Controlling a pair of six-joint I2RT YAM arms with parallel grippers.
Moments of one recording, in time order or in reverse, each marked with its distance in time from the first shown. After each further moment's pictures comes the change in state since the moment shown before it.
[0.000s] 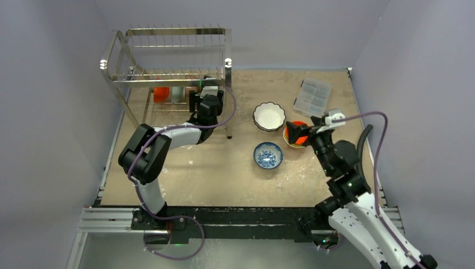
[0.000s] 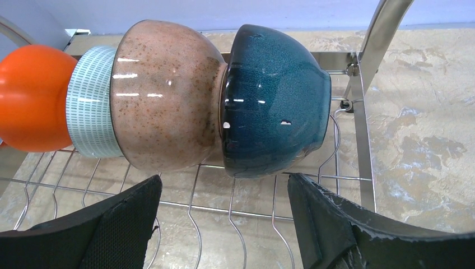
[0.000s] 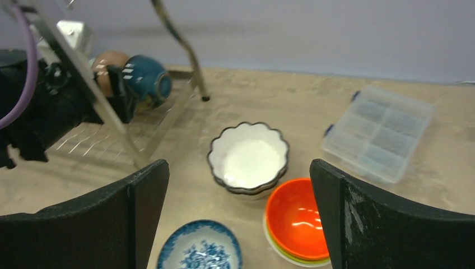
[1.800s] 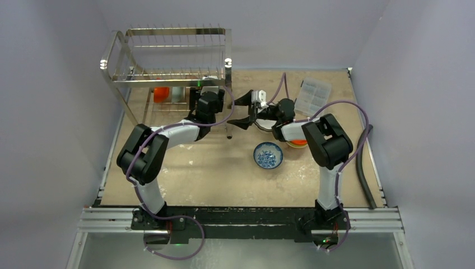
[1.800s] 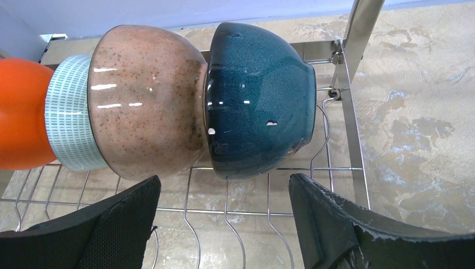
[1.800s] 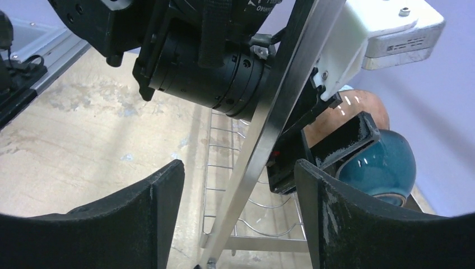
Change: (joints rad) left arm 0.023 -0.012 0.037 -0.099 0.100 0.018; right arm -0.040 1.515 0.447 1.382 -1.288 -0.005
